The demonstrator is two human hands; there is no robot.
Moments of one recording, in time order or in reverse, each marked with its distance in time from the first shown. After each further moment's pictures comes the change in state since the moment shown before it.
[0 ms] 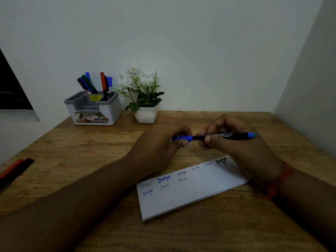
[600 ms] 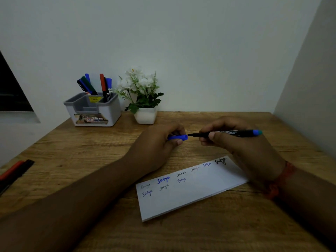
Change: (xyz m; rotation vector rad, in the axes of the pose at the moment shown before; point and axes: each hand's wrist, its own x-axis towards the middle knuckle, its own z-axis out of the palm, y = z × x) left_hand 0.002 -0.003 -0.001 -0.037 -0.001 -0.085; right_hand -0.001 0.001 -0.003 0.074 0.046 0.005
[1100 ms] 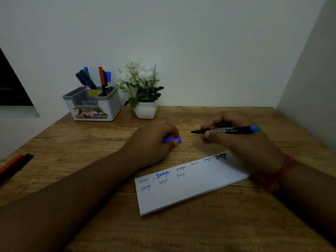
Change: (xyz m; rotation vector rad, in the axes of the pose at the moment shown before) left_hand 0.004 -0.019 0.001 0.261 -0.138 -0.065; right_hand 0.001 -0.001 0.001 -0.132 -0.004 0.051
